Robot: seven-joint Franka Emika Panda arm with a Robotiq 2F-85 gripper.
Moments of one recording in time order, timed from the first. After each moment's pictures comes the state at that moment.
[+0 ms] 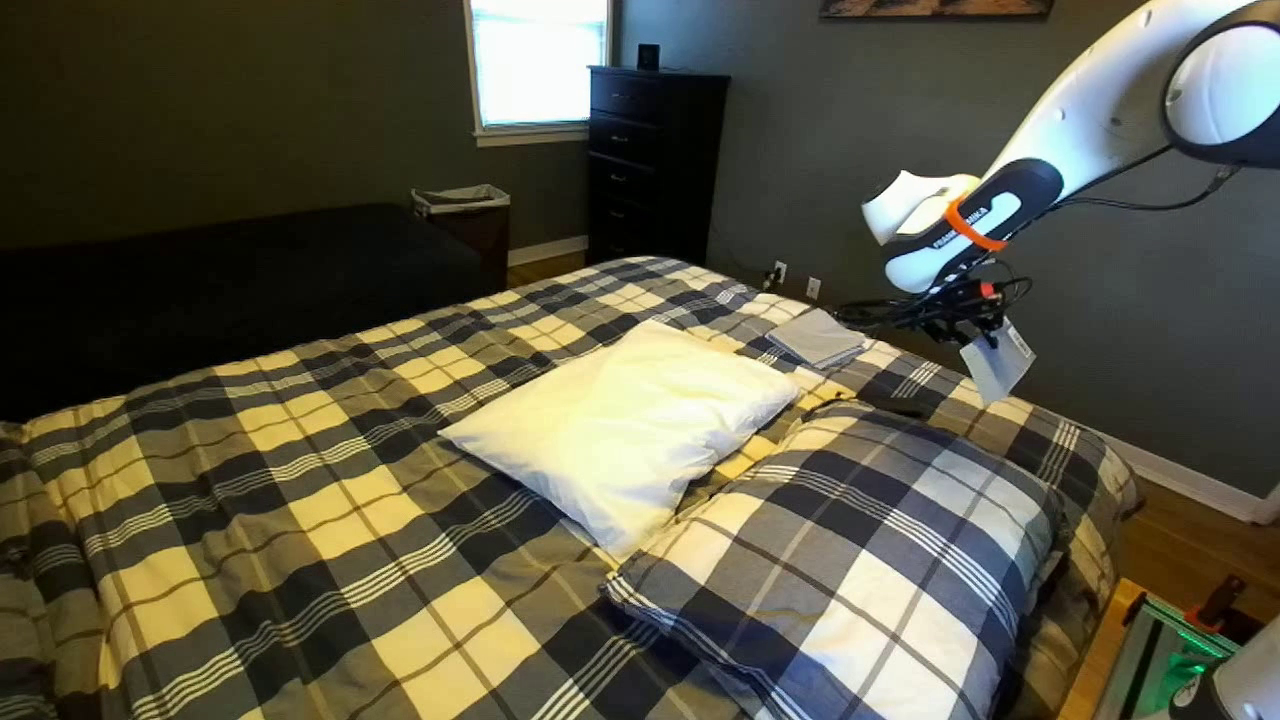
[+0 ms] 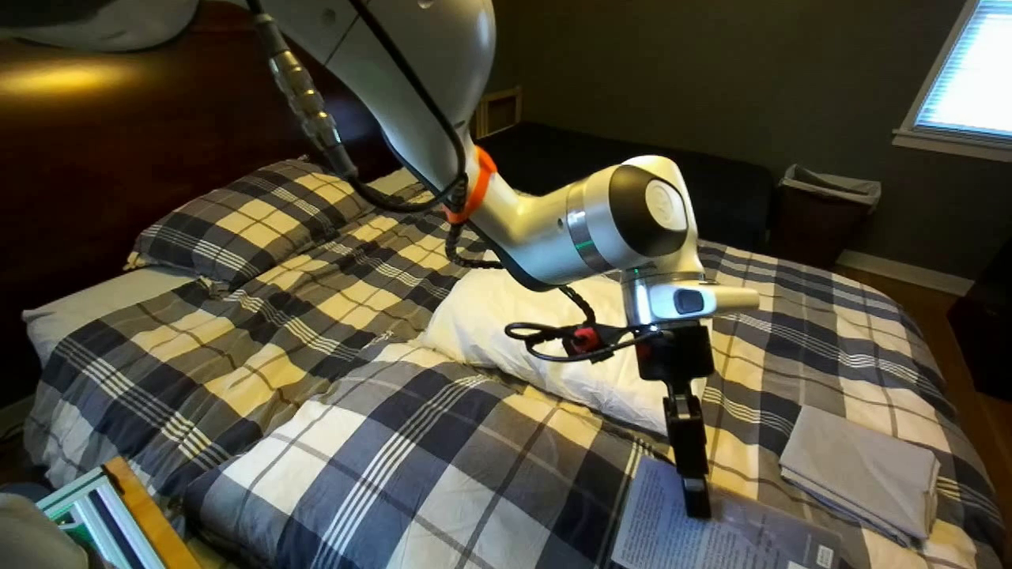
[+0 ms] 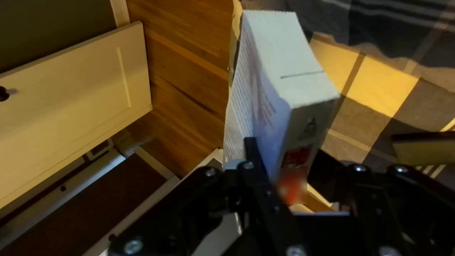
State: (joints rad) arm -0.19 0.44 -0.37 -1.89 -0.68 2.00 1.11
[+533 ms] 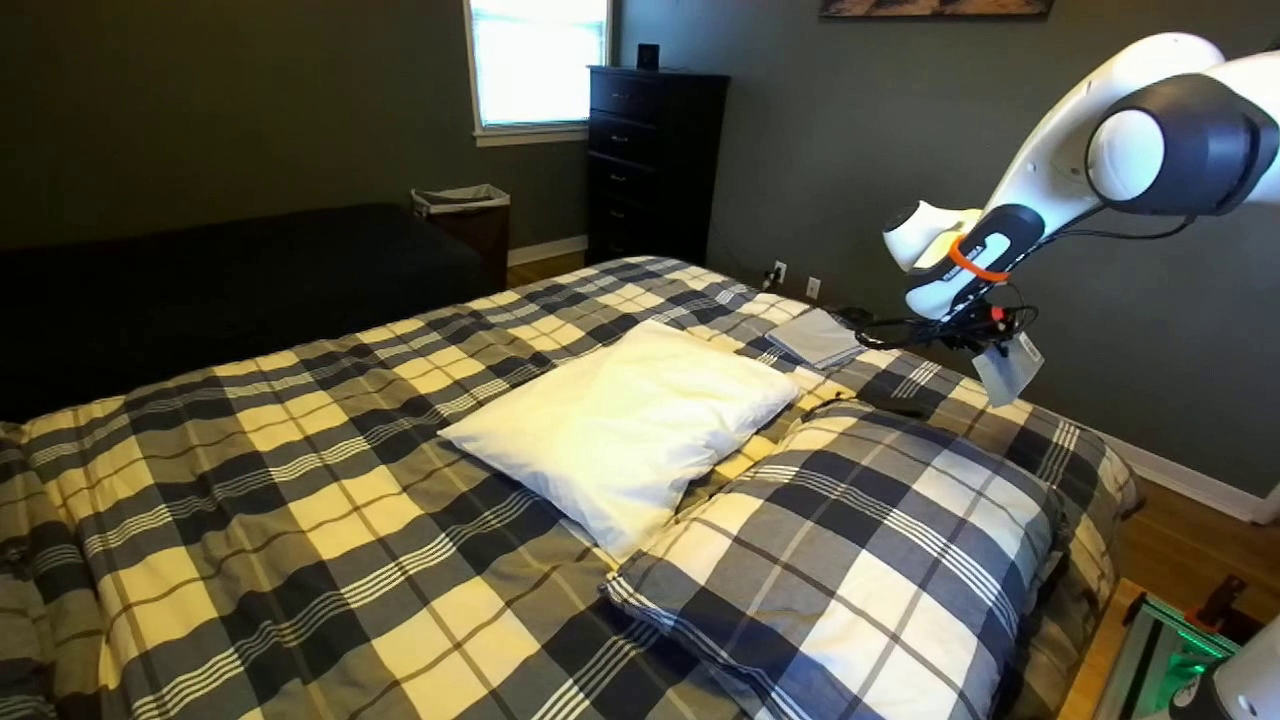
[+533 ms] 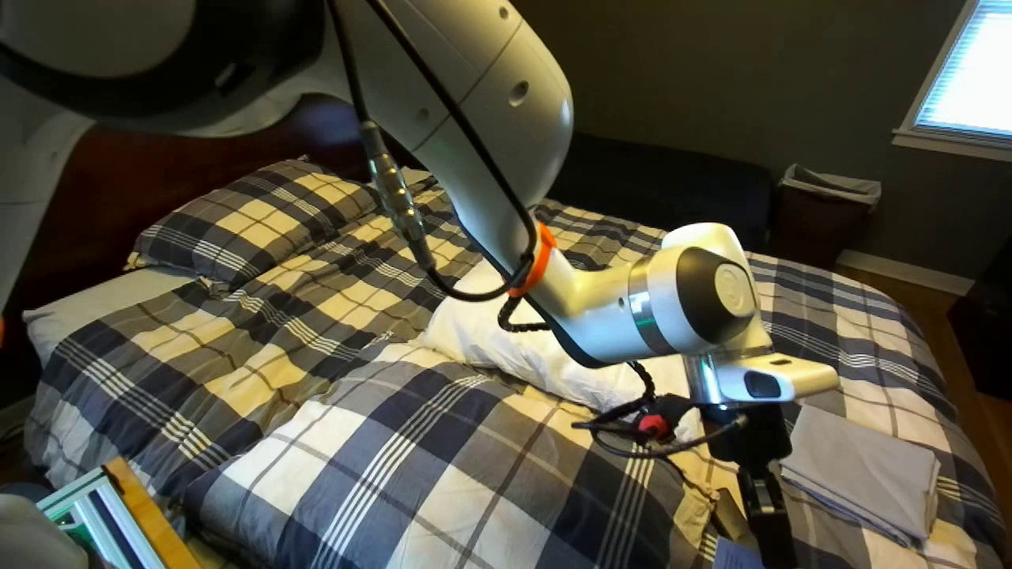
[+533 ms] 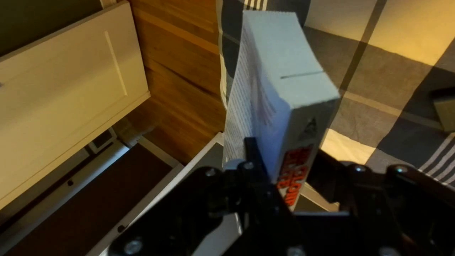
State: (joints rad) arm -0.31 0.64 -0.41 -1.75 -0.72 2.17 1.14
